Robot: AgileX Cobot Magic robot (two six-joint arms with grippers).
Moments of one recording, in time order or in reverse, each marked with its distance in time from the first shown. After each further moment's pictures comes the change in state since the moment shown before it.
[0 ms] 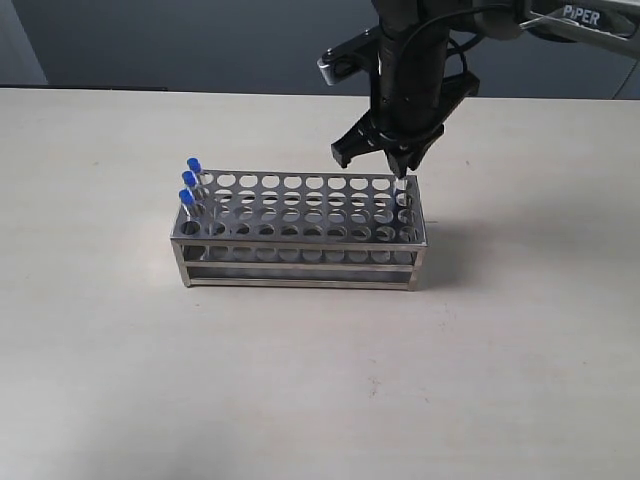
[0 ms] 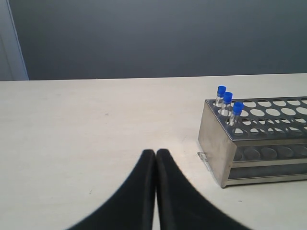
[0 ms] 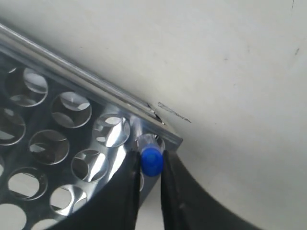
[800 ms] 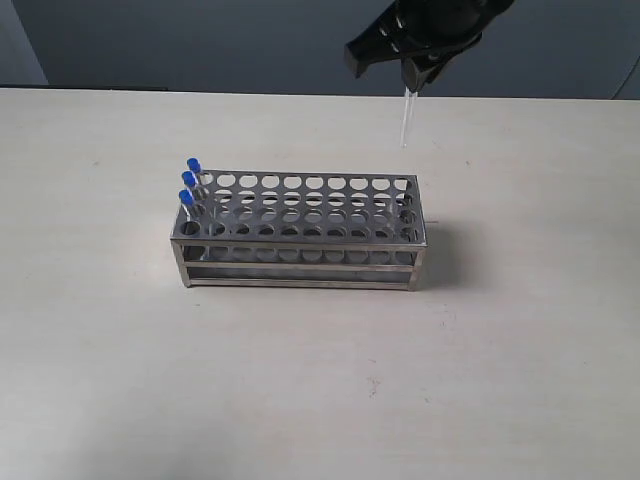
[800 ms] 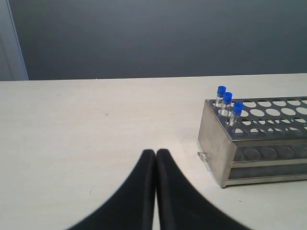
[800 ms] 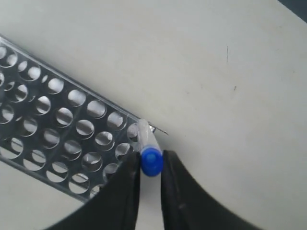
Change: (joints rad) left arm 0.000 0.000 0.000 0.000 0.000 0.000; right arm 0.023 -0.262 0.000 -0.002 0.005 -0.006
